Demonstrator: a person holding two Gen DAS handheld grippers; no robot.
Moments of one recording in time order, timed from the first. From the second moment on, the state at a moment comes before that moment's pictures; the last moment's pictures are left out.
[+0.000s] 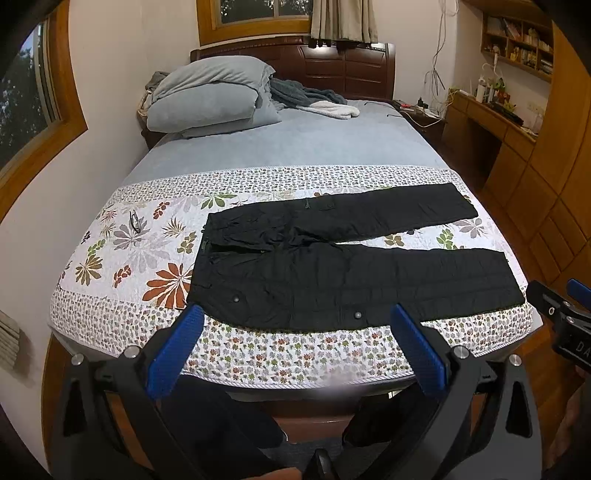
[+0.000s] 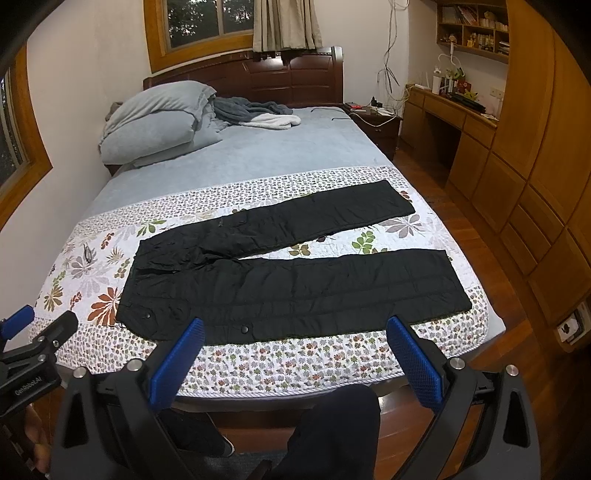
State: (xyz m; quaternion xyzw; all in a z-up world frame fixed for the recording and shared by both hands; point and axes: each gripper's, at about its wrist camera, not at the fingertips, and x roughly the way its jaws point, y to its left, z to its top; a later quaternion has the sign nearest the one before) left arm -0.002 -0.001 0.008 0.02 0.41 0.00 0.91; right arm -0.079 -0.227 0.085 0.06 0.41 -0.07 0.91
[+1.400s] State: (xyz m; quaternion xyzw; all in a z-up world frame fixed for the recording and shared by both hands) left arm -0.005 0.003 0.012 0.02 0.41 0.00 0.91; right arm -0.085 -0.228 0.088 0.06 0.41 -0.07 0.91
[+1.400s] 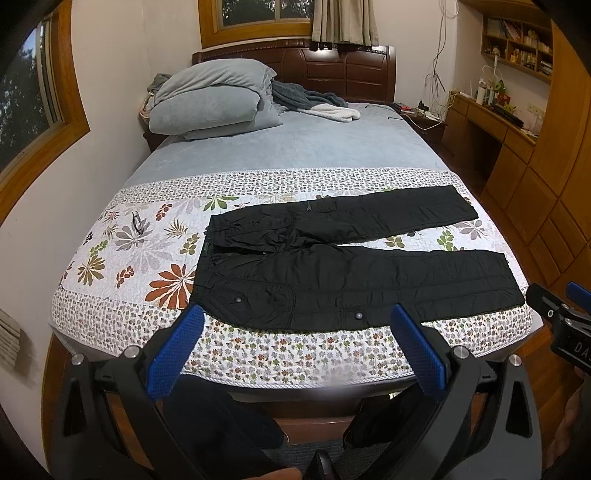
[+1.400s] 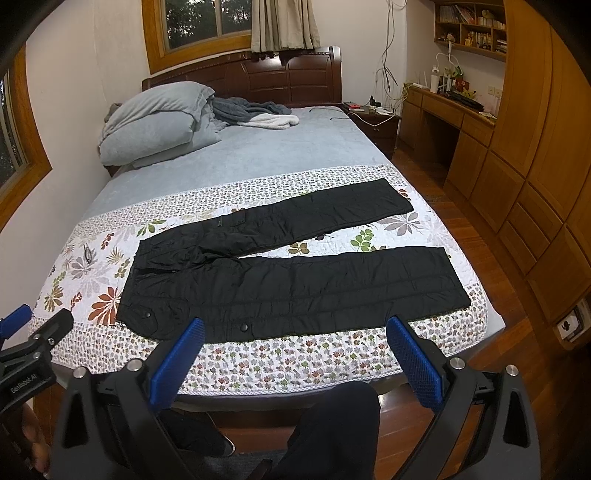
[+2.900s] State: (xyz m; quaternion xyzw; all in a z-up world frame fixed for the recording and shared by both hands) left arm 0.158 0.245 -0.254 -0.31 0.55 -0.09 0.77; right arm -0.021 -0.313 -0.063 0.20 0.49 -0.02 0.85
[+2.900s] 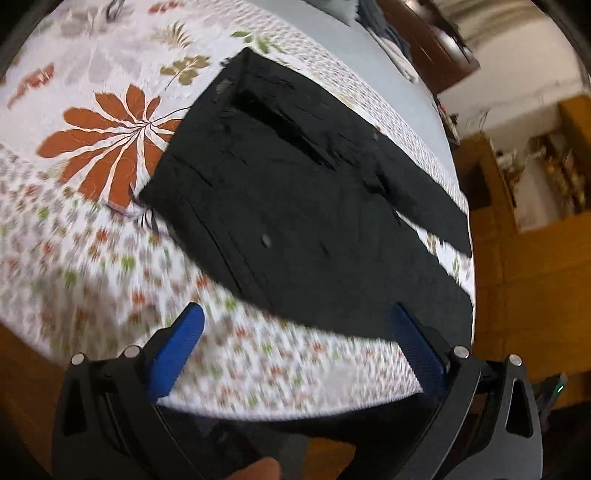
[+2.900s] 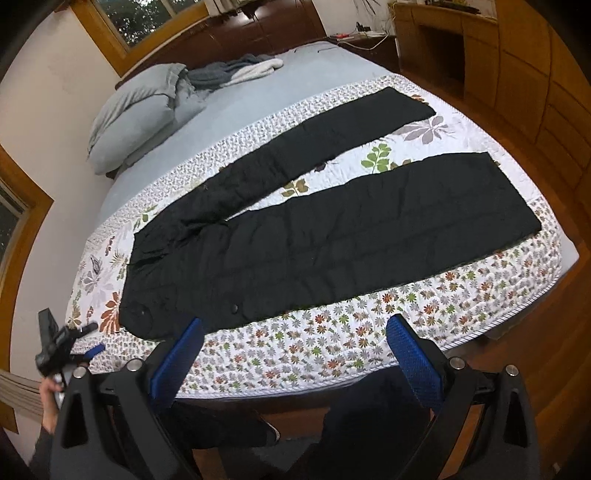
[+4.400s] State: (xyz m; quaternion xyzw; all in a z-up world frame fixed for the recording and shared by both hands) left arm 0.218 0.279 -0.337 -0.40 0.55 0.08 0.73; right arm -0.018 -0.665 -0.249 0.61 0.32 -0.15 0.71
